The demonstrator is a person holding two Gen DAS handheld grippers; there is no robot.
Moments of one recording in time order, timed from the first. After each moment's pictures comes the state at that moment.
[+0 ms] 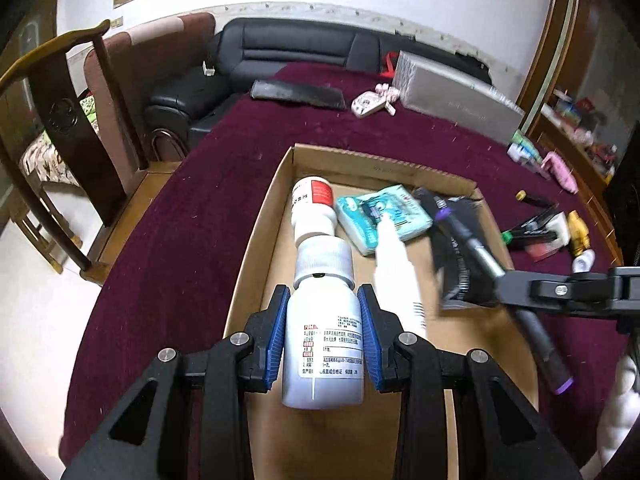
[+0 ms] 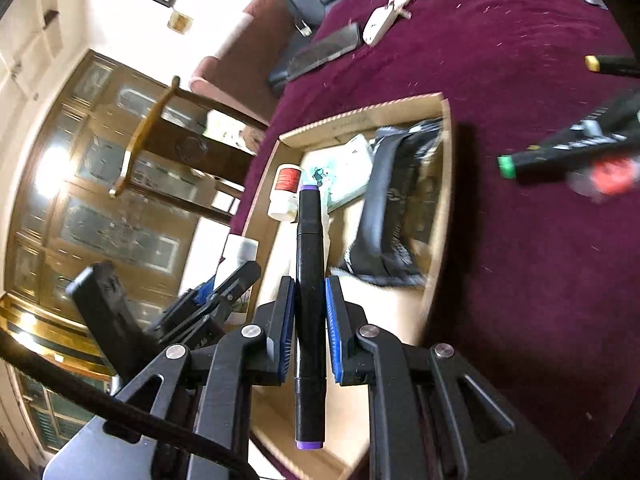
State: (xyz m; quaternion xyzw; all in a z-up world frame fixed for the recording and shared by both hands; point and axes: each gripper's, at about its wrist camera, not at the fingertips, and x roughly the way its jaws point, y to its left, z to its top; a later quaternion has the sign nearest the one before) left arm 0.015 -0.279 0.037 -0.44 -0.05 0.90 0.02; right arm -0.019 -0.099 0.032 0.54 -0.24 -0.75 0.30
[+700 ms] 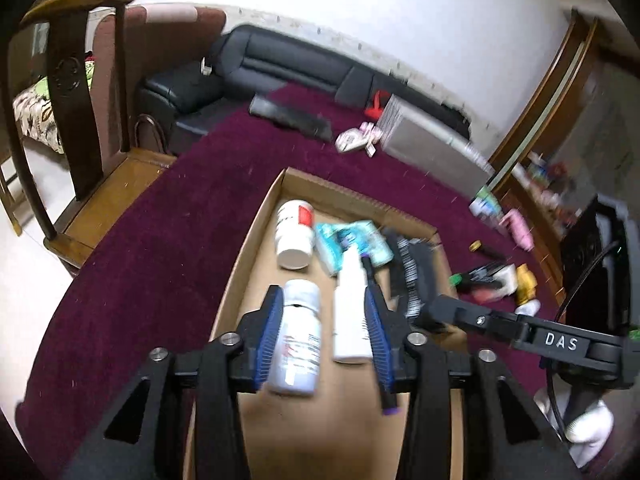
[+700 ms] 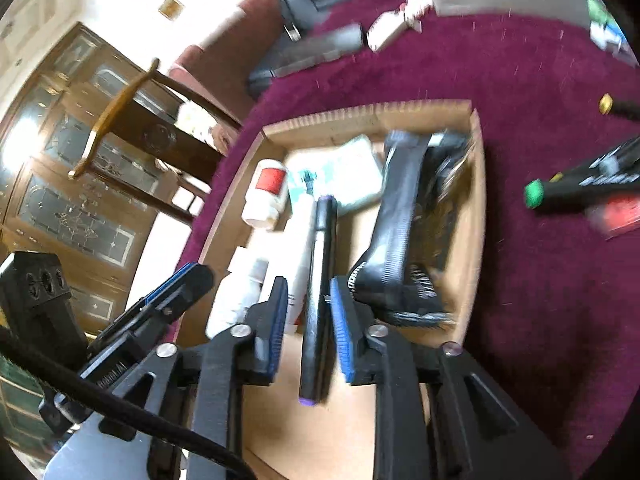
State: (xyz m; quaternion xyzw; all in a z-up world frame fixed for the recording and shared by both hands) left arm 0.054 -0.308 0.065 -0.37 -0.19 0.91 0.07; right arm -0.006 -0.099 0.046 0.49 -0.17 -0.81 0.26
